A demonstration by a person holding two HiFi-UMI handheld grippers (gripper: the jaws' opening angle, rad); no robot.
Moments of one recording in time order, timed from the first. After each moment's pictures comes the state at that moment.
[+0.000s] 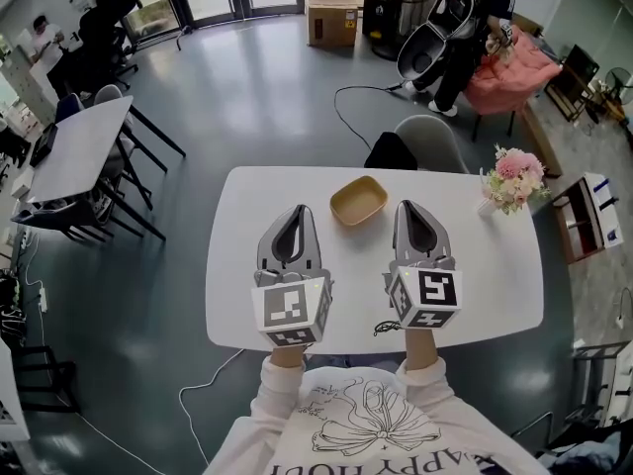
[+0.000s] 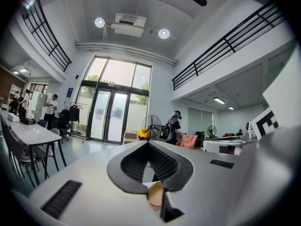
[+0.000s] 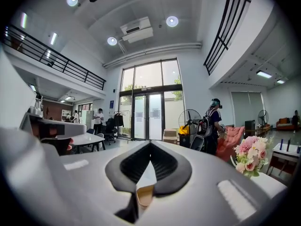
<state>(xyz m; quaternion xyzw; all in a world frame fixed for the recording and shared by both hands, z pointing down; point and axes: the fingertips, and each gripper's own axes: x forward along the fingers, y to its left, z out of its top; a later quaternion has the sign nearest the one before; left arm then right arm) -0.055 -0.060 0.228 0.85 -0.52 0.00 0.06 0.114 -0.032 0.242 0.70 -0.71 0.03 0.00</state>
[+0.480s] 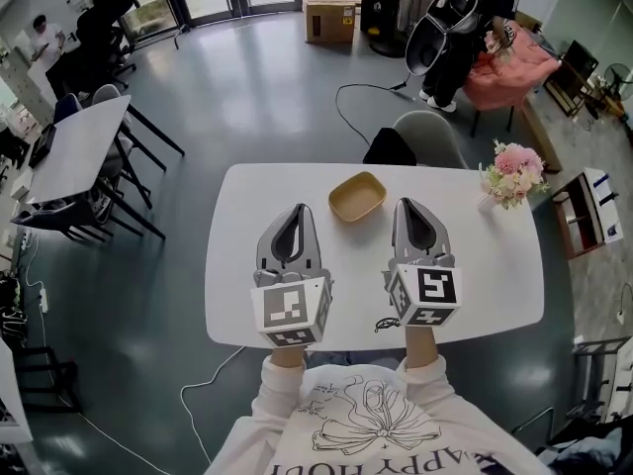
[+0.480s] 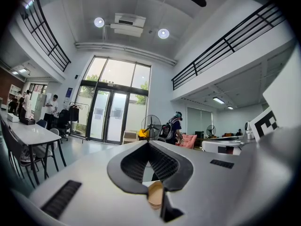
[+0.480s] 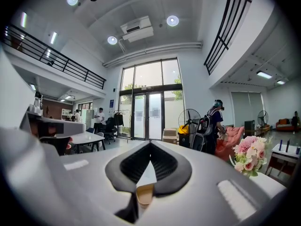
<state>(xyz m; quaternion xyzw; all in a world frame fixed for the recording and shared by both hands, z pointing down) -0.053 -0.056 0.228 0.86 -0.51 0.00 0.06 0.114 -0.030 0.244 0.70 -0.71 0.03 0.01</state>
